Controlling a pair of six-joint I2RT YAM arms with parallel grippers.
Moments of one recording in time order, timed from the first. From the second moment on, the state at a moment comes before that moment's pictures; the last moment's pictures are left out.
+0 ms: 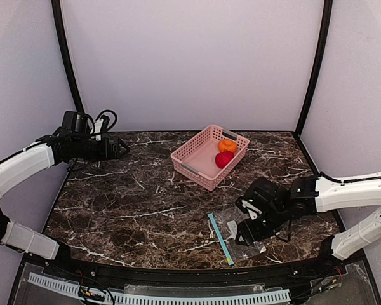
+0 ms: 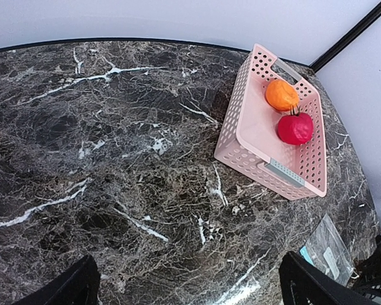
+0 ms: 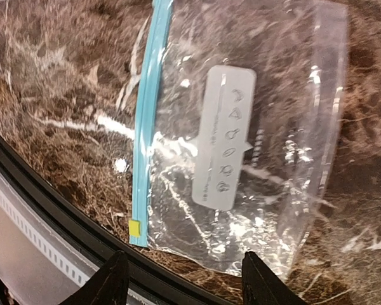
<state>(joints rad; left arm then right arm) -0.25 1.28 1.00 -0.40 0.31 -0.27 1.06 1.24 0.76 -0.70 -0.10 0.68</state>
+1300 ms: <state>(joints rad) -0.26 1.30 1.00 -0.40 0.30 -0.27 1.36 1.71 1.01 -0.78 0.01 0.90</state>
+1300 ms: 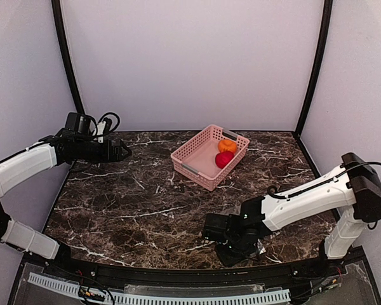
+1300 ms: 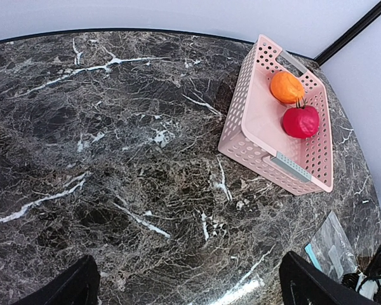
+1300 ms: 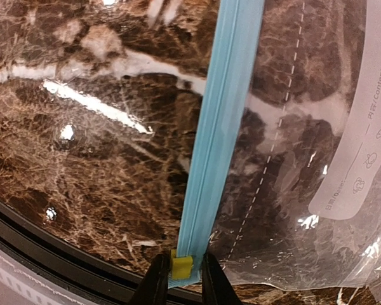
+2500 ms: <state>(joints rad) -0.60 0.99 0.70 -0.17 0.46 -0.24 1.09 1.50 1.03 -0.53 -0.29 0.55</state>
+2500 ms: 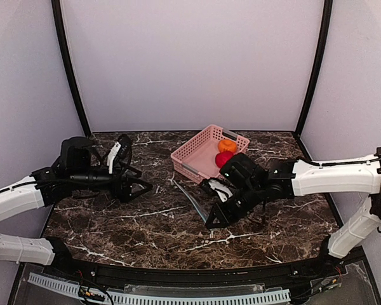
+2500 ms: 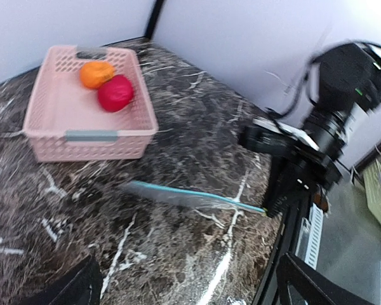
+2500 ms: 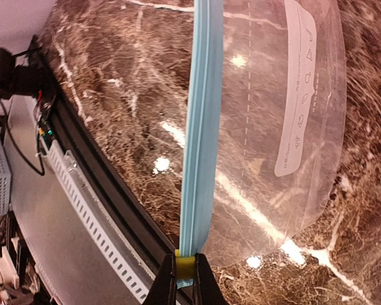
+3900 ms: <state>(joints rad) -1.01 1.22 0.88 -0.30 0.41 0.48 1.05 1.46 1.18 -0.74 -0.80 0.21</state>
